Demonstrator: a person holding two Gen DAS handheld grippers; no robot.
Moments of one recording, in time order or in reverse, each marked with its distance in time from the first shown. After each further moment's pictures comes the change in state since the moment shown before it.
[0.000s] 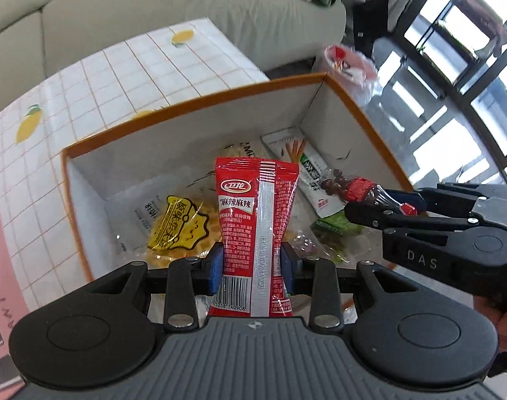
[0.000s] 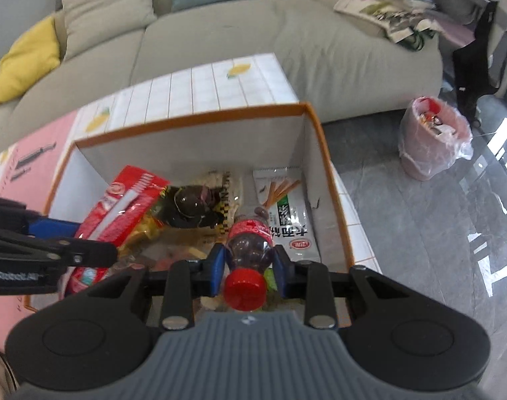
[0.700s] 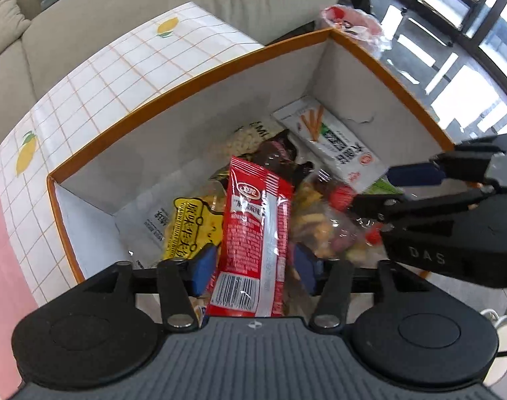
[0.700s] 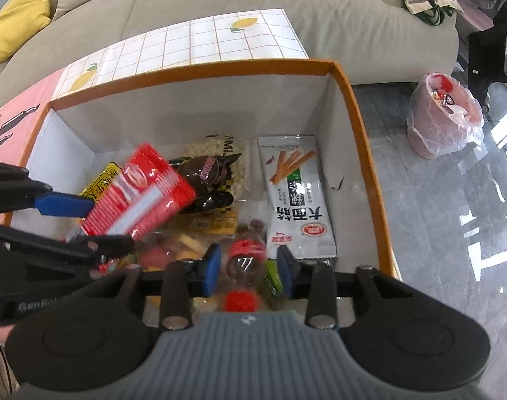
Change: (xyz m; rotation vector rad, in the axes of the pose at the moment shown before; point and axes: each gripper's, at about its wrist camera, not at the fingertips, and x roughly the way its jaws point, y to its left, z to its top) left arm 0.019 -0.012 0.003 0.168 0.079 0.097; right arm 0.041 0.018 0.009 -0.035 0.148 -0.034
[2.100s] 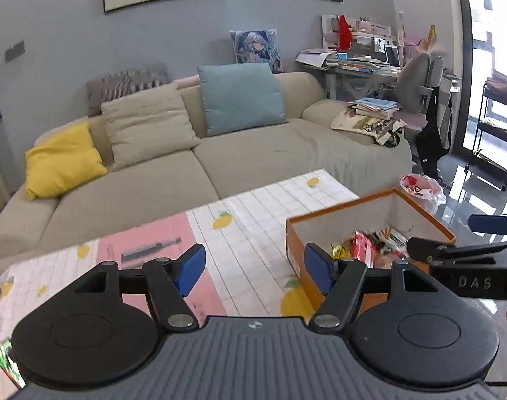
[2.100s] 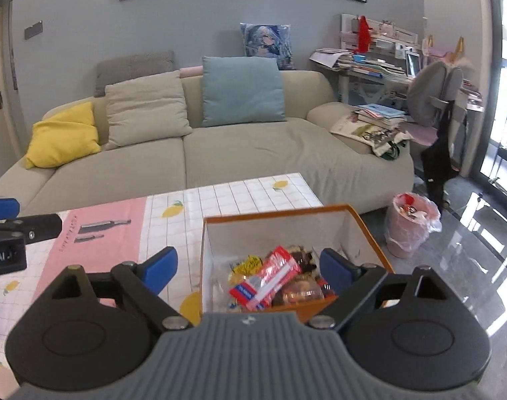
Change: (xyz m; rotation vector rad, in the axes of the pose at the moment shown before) left arm -0.243 0.046 -0.214 -0.224 -0.649 0.330; right arm -0.220 0.172 -0.145 0.043 -0.602 -0.068
